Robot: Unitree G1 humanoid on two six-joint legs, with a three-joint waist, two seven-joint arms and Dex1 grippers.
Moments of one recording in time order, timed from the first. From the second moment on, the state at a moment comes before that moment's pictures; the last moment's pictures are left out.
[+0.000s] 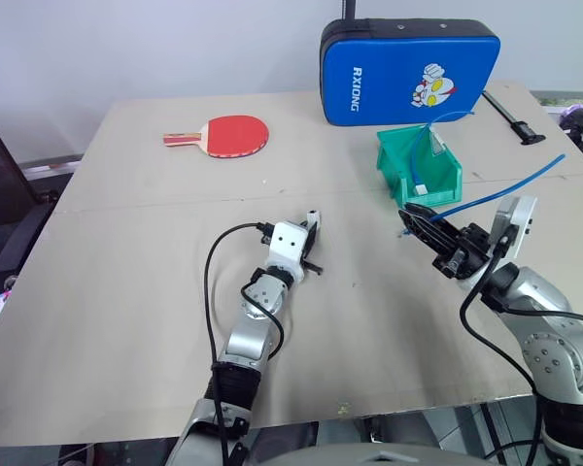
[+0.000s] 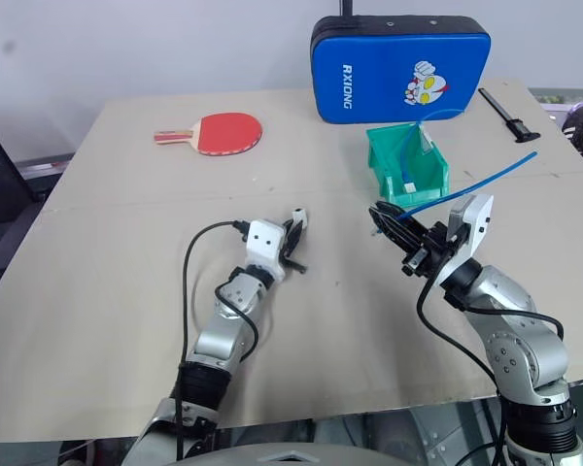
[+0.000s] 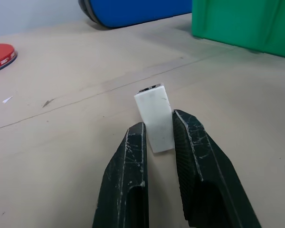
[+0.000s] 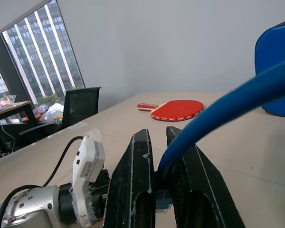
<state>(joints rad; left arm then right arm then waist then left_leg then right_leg) -0.27 0.09 -0.13 0.21 0.06 -0.08 -0.20 -0.11 -0.41 -0.10 -0.48 0.76 0.39 0.61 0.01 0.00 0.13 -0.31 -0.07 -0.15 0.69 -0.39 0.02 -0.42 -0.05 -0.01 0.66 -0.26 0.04</state>
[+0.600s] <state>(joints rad) -0.20 0.19 -0.25 0.20 0.05 -0.38 -0.44 -0.30 -0.33 0.03 -0.40 0.68 0.50 0.50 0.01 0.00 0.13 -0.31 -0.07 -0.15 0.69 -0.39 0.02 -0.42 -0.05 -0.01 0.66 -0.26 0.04</state>
